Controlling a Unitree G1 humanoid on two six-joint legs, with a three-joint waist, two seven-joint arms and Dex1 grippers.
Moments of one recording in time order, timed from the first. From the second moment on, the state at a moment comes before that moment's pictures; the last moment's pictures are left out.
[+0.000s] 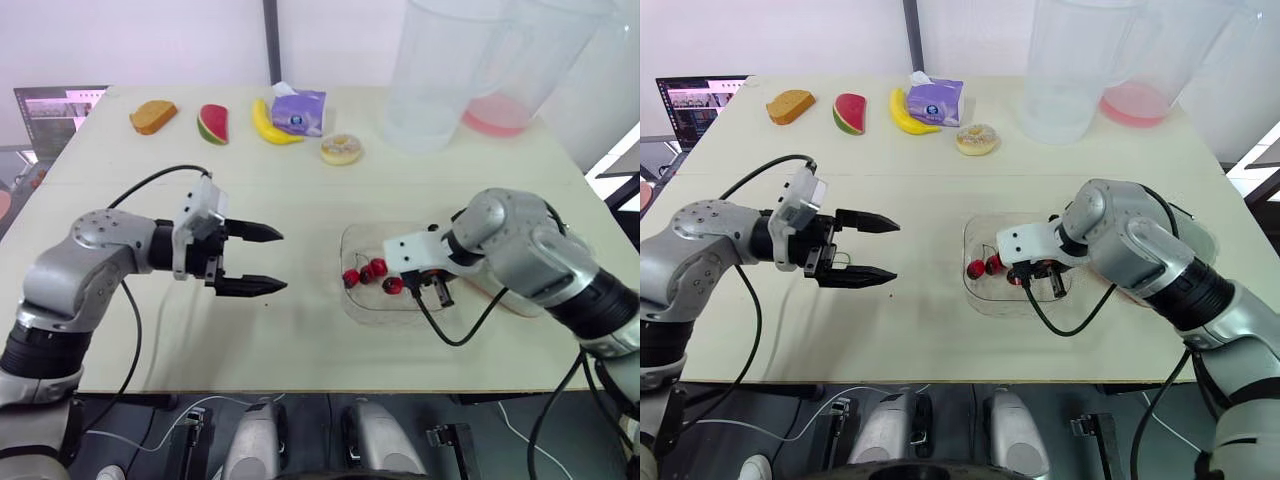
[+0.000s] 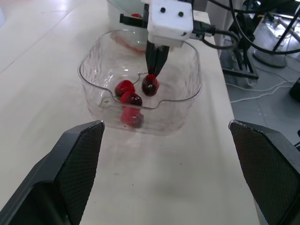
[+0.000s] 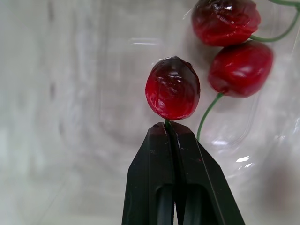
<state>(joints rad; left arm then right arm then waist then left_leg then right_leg) -0.51 0.83 -0.02 -0.24 -0.65 0.65 -1.25 -0.86 -0.92 0.66 -0.18 -0.23 0.64 1.47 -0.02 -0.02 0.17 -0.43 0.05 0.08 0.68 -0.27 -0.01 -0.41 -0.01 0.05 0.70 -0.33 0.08</state>
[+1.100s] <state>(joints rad) -0.59 0.80 -0.03 -0.26 -0.65 0.76 -1.19 -0.88 -0.85 0.62 -0.15 -0.18 0.75 1.51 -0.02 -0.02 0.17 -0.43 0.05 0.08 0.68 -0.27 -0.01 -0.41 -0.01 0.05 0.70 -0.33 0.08</state>
